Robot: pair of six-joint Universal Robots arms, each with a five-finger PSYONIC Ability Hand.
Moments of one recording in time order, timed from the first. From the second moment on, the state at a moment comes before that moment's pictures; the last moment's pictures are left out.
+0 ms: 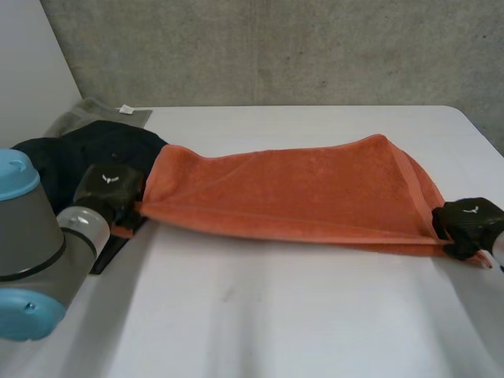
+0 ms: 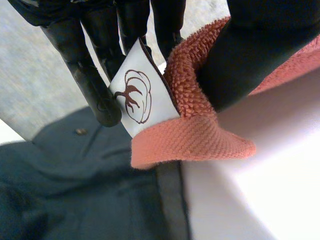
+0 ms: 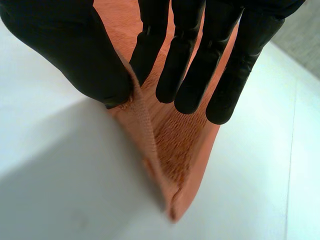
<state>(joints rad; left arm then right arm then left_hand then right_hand) 4.40 -1.85 -1.74 3.31 -1.59 3.47 1.40 -1.12 1.69 0.03 1.13 2.44 1.13 1.20 1.19 1.20 0.98 0.99 1.18 1.18 1.19 0.98</state>
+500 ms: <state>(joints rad) 4.36 -1.57 -1.98 2.90 -1.58 3.73 1.08 -1.42 1.71 0.71 1.09 1.81 1.13 1.20 1.19 1.20 0.98 0.99 1.18 1.18 1.19 0.99</state>
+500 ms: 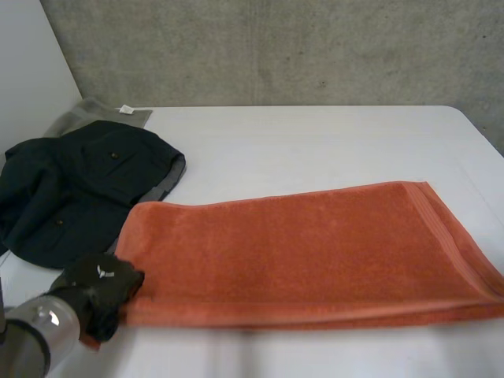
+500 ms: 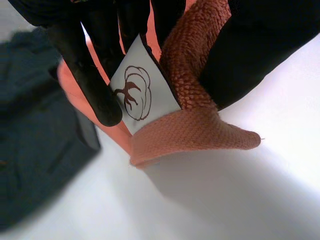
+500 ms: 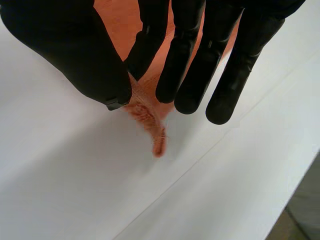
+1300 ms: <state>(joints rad) 4.32 -2.15 -1.50 3.35 -1.82 3.62 1.62 -0.73 1.15 -0.23 1.29 2.14 0.68 0.75 0.75 0.77 0.58 0.68 0.86 0.87 0.87 0.71</state>
